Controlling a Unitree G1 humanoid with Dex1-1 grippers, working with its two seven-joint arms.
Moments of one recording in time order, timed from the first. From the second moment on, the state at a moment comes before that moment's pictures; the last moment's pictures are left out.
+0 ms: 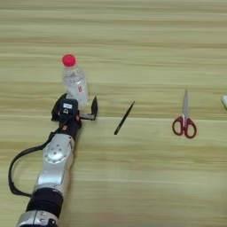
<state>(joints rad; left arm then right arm) -0.15 0.09 0.04 0.47 -0.04 -0.32 -0.12 -0.47 -0.47 -0.32 1.10 0.09 -0.45 0.14</state>
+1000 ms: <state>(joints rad) -0.15 0.09 0.04 0.48 -0.04 -0.32 -0.11 -0.49 -0.48 -0.32 1.13 0.09 -0.45 0.15</state>
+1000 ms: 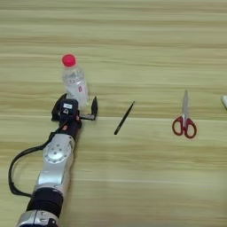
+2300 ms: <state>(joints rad) -0.15 0.09 0.03 0.48 -0.04 -0.32 -0.10 -0.15 -0.28 -0.06 0.19 0.10 -0.16 0.28</state>
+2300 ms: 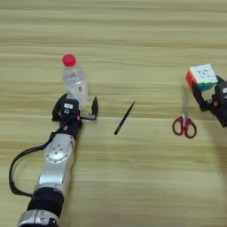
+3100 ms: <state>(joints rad) -0.15 0.09 0.03 0.48 -0.04 -0.32 -0.10 -0.03 -0.24 0.11 0.07 0.13 0.02 0.49</state>
